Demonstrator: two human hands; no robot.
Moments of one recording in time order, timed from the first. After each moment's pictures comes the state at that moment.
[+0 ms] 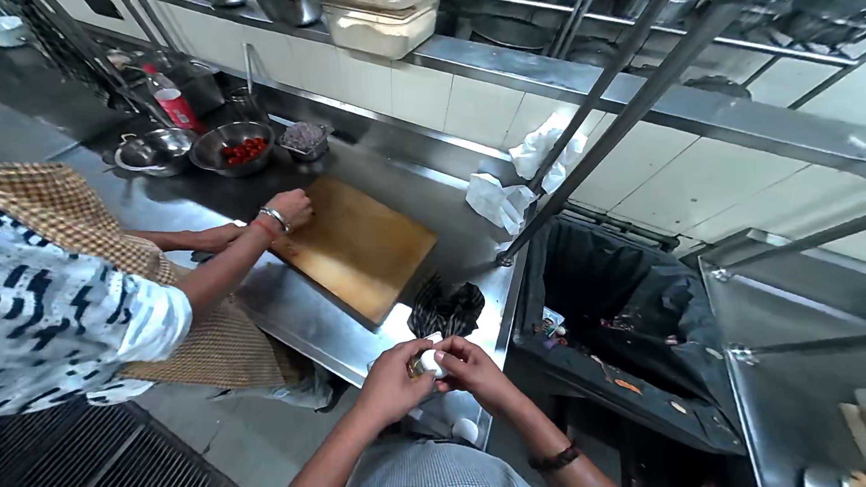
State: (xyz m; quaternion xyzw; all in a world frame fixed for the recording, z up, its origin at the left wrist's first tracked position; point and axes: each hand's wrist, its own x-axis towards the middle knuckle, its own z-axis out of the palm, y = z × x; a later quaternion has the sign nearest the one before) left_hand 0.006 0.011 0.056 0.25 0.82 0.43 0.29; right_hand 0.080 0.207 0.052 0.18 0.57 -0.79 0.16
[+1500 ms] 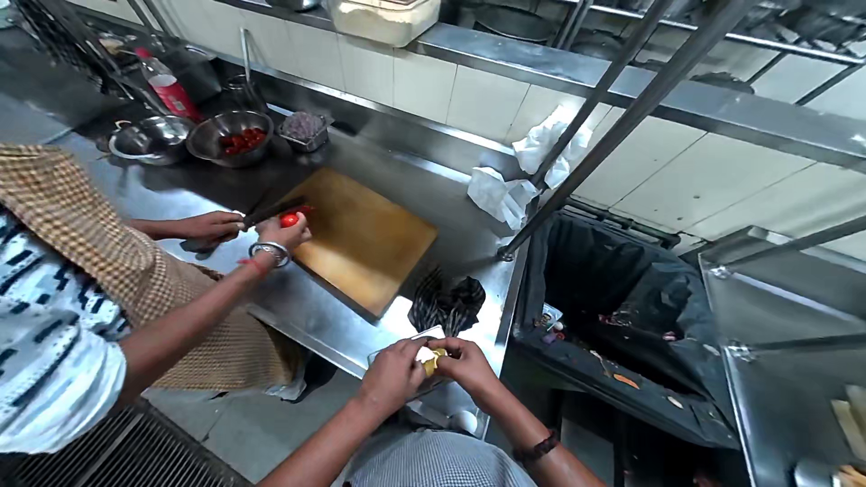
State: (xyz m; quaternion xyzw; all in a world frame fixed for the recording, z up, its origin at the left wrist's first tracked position) left_hand 0.009 0.008 0.027 0.34 0.87 0.30 0.20; right_hand 0.076 0.196 0.011 0.23 0.70 -0.66 0.13
